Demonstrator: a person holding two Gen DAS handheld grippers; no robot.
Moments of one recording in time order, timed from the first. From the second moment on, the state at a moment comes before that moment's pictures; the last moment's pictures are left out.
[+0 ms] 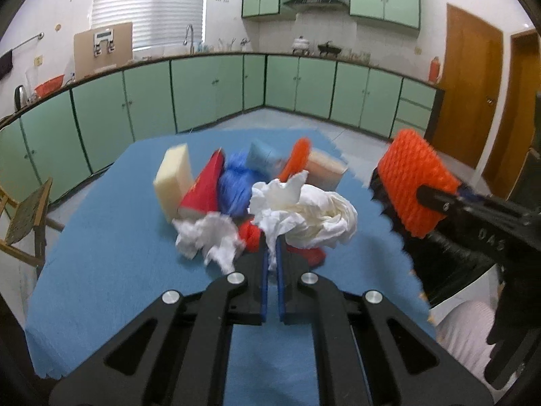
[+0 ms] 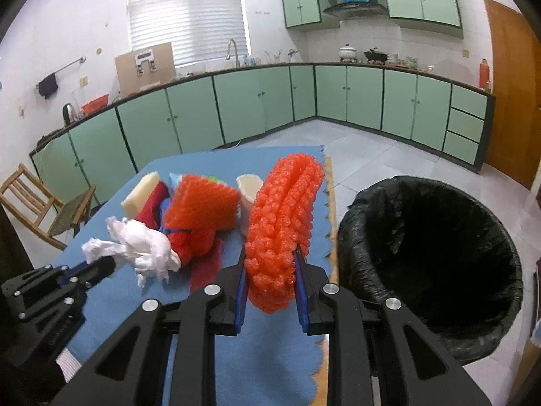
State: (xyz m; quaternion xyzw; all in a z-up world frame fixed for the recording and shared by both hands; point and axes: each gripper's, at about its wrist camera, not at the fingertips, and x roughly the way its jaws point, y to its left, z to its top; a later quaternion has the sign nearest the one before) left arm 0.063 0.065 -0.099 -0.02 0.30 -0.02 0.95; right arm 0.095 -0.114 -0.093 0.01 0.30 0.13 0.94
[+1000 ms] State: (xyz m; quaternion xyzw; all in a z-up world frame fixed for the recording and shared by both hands) left arm 0.197 -0.149 -0.096 0.00 0.29 -0.18 0.94; right arm 0.132 -0.310 -0.087 0.05 0.30 -0.04 0.95
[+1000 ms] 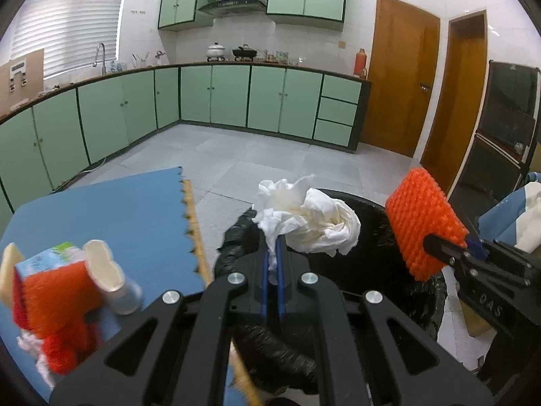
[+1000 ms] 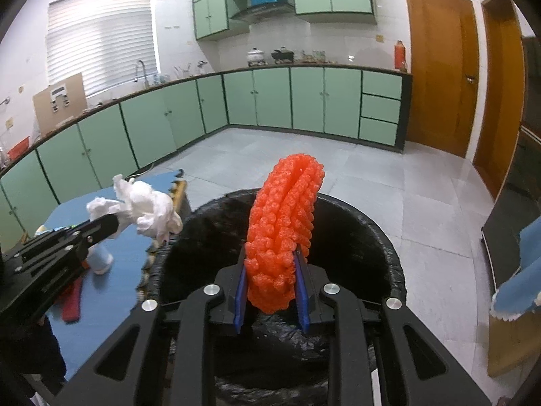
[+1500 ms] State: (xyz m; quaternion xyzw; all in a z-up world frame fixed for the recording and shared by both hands) left arm 0.225 -0.194 -0.123 0.02 0.32 -0.20 0.92; right arm 0.144 -0.362 -0.118 0.08 0.33 -0.07 0.94
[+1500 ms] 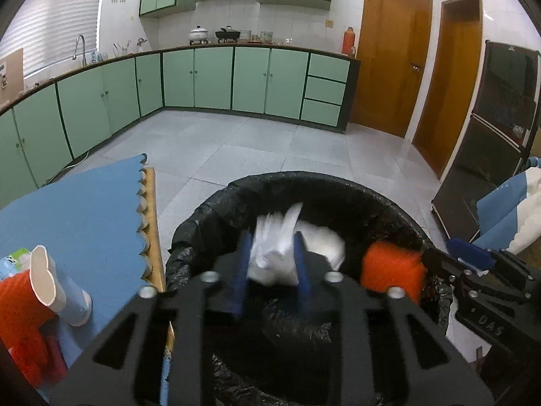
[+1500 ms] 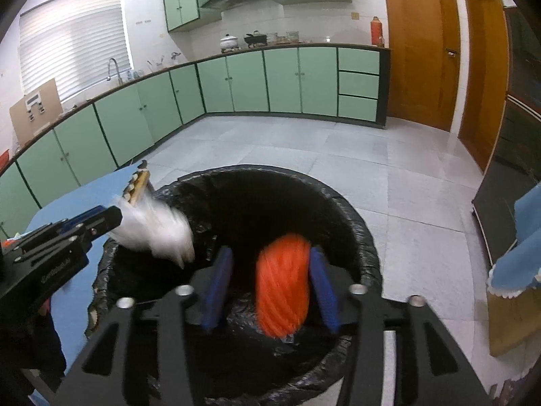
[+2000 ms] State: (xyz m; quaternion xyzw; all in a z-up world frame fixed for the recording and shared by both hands) left arm 0.165 -0.085 -0.075 0.00 0.25 -0.11 0.96; right arm 0.110 -0.311 -0.076 0.08 0.26 -0.08 0.96
